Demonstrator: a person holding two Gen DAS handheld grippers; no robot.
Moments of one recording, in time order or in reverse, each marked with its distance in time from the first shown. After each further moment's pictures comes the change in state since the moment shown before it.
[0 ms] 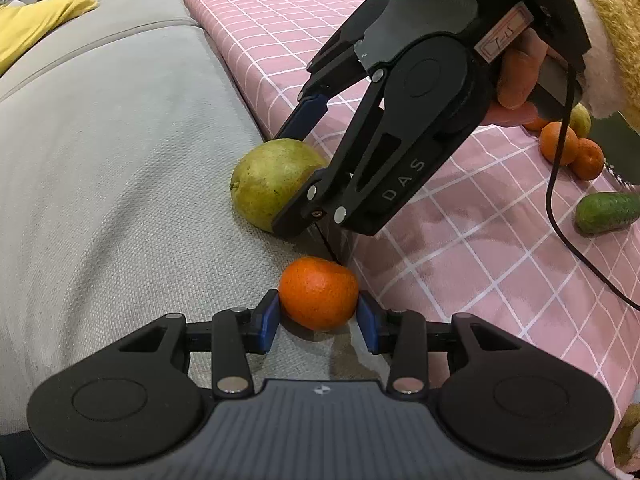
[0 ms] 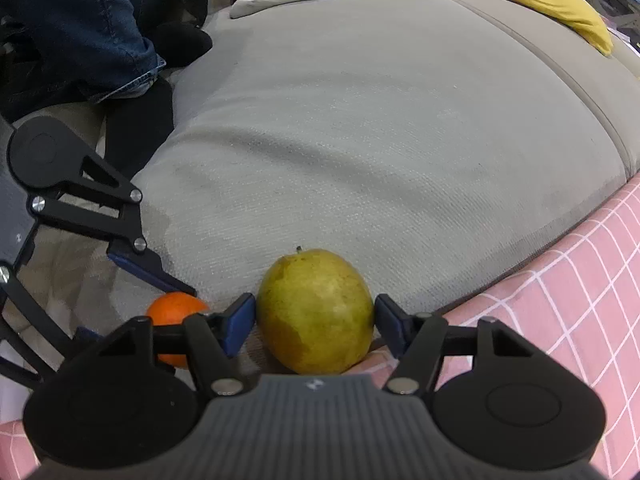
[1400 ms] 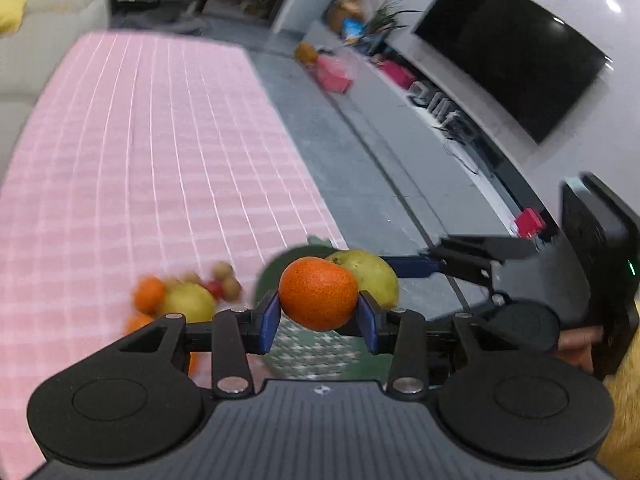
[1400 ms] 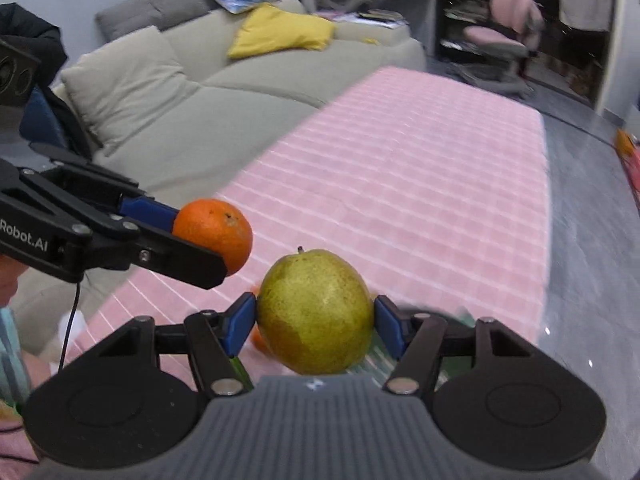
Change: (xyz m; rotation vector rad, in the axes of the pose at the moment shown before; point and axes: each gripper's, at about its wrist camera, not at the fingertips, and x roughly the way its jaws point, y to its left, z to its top) left arm -0.063 -0.299 0.184 -0.284 -0.153 -0.305; right arm -0.396 0.011 -0.314 0.560 -0.211 -0.351
